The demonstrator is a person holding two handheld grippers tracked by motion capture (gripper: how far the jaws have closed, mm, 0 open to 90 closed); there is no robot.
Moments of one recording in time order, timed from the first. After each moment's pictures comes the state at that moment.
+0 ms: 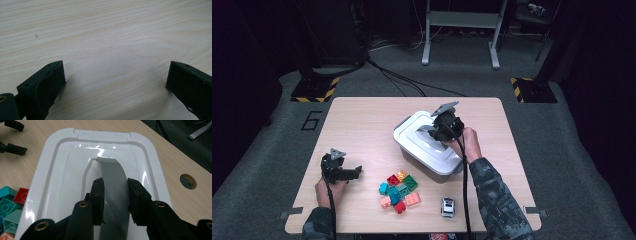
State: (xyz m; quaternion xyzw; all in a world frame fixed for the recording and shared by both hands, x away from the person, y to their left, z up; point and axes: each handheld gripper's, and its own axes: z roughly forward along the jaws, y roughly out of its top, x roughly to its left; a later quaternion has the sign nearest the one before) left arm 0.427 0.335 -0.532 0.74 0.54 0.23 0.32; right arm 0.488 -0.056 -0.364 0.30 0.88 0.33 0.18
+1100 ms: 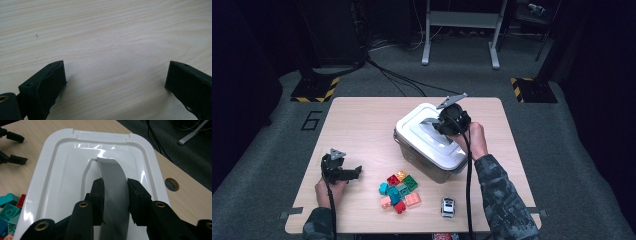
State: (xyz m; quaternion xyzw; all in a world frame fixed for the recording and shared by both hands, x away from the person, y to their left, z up) left arm 0.427 0.335 -0.532 0.74 0.54 0.24 0.32; right arm 0.481 -0.069 -0.332 0.31 0.86 0.34 0.20
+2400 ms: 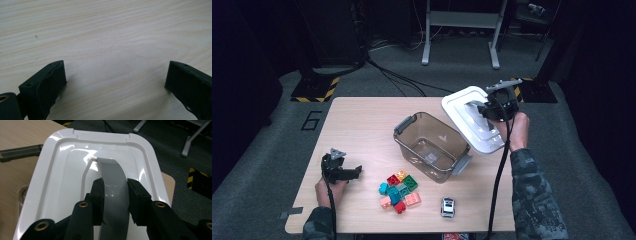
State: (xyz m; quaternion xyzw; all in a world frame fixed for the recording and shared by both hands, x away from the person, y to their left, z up) left arm 0.428 0.334 -0.532 0.74 0.54 0.23 0.33; right arm 0.492 -0.182 -0.295 0.45 0.79 0.32 0.27
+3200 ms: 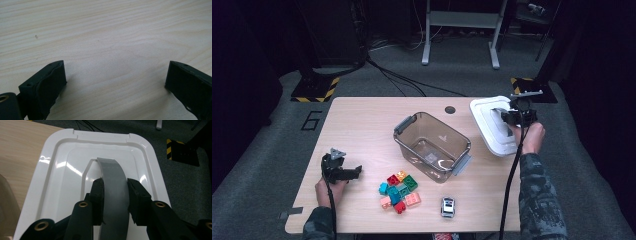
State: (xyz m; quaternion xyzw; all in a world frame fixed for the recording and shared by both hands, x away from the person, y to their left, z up) left arm 0.428 0.334 -0.532 0.74 0.54 0.23 0.33; right arm 0.515 -0.253 -0.349 0.57 0.72 0.29 0.28
